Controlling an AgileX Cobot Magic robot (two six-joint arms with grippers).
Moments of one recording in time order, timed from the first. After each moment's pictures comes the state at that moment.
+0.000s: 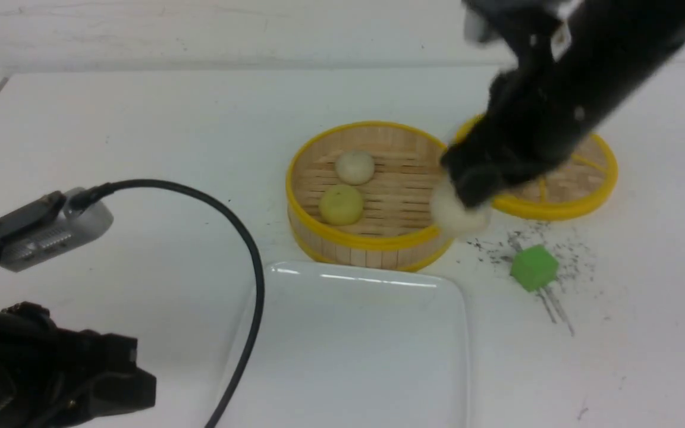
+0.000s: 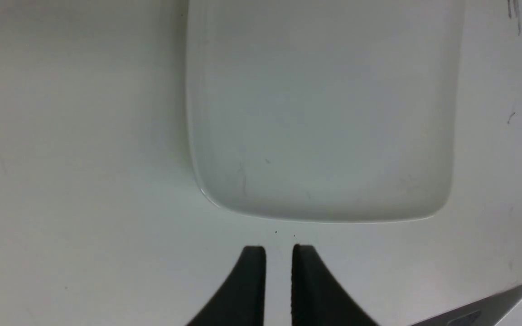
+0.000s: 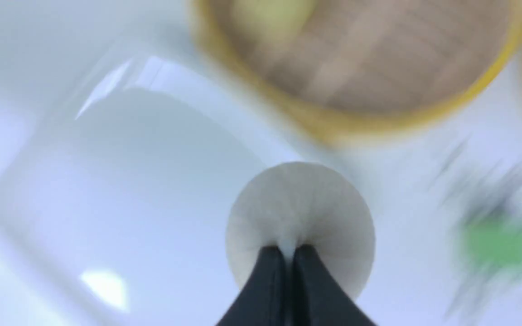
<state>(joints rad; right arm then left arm) 0.55 1.64 -1.54 0.26 1.15 -0.05 -0.06 0.92 -0.69 -0.54 1.04 0.14</state>
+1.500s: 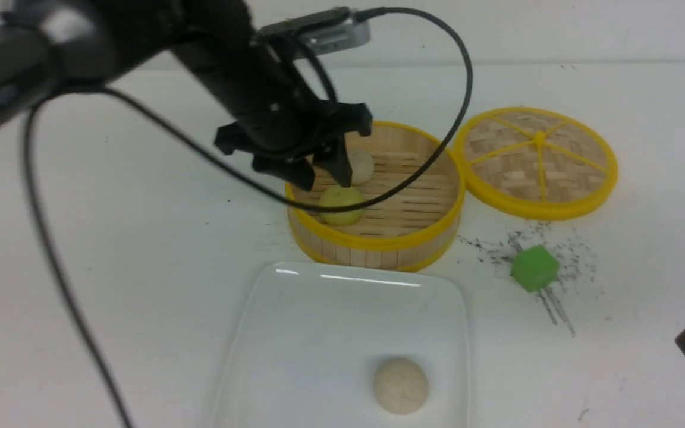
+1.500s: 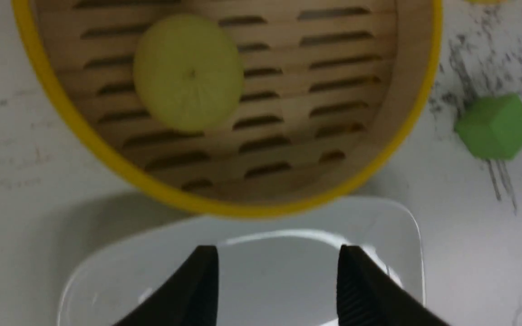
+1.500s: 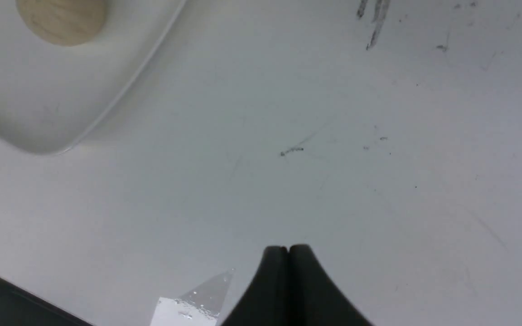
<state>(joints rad) 0.39 1.07 -0.94 0.13 1.15 -0.04 -0.44 1.96 -1.81 -0.28 1.05 -0.13</state>
